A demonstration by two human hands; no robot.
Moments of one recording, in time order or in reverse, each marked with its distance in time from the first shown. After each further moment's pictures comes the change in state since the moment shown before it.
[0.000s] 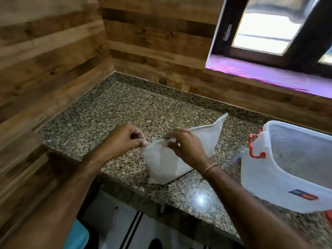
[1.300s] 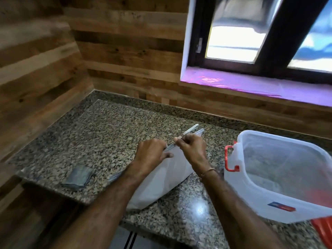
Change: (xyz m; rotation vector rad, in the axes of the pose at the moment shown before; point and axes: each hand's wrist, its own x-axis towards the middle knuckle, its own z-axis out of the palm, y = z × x) left_hand 0.098 0.107 0.113 0.603 0.016 0.112; right_hand 0.008 0.107 -0.036 0.538 0.310 0.628
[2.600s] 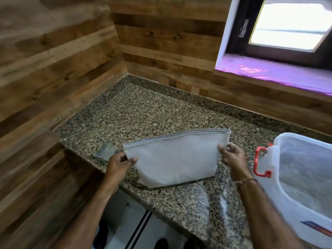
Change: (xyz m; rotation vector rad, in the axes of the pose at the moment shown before) left_hand -0.137 -0.110 0.061 -1.172 0.322 -0.675; right_hand 0.010 0.095 -0.032 0.467 -0.150 0.296
